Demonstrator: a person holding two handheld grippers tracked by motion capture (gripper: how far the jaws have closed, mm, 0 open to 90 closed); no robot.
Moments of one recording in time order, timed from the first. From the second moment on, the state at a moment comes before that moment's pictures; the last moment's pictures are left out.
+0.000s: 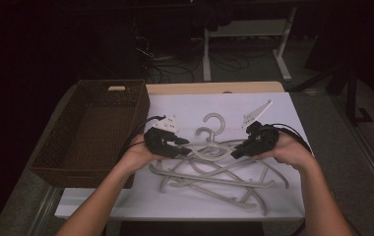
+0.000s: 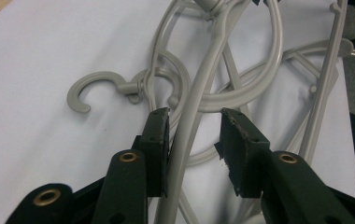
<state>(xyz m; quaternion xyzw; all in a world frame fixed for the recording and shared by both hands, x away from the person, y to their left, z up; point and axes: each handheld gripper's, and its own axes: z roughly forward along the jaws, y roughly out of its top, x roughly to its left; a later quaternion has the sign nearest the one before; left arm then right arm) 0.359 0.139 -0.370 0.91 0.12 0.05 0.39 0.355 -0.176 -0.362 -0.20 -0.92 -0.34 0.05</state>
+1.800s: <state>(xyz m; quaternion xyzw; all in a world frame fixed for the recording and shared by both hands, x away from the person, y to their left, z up) 0.355 0.225 -0.285 0.89 0.21 0.10 0.39 0.357 -0.216 -0.346 -0.28 -0.87 -0.40 -0.07</state>
